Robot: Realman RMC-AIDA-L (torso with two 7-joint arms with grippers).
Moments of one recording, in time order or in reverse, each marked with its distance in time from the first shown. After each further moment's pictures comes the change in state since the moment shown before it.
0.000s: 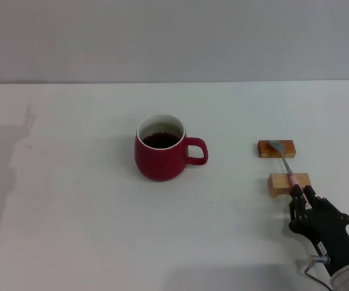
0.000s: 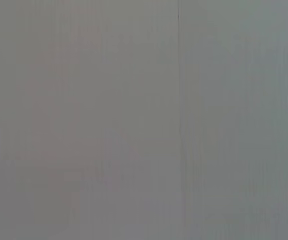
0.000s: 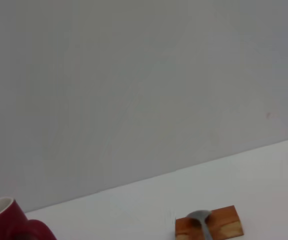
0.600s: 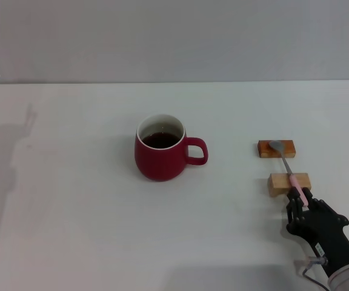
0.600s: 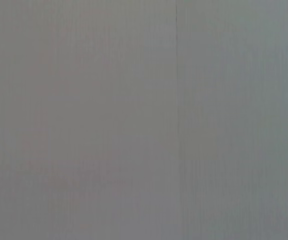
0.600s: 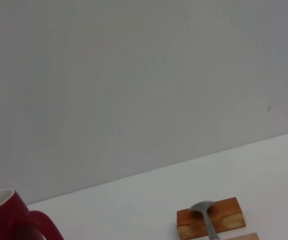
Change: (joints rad) left arm -0.010 0.001 -0.002 0.004 0.002 0.000 0.002; right arm 0.004 0.000 0.000 -0.002 0.000 0.022 0.001
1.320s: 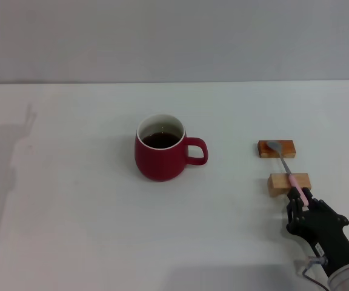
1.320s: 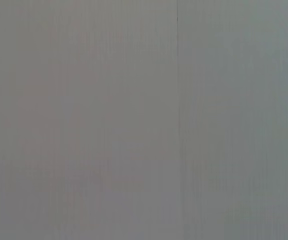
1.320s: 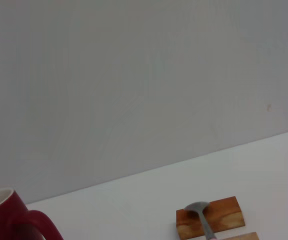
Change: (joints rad) left arm 0.000 0.000 0.000 0.000 -0.002 0.000 0.000; right arm 0.000 0.000 0.002 0.001 0.000 0.003 0.000
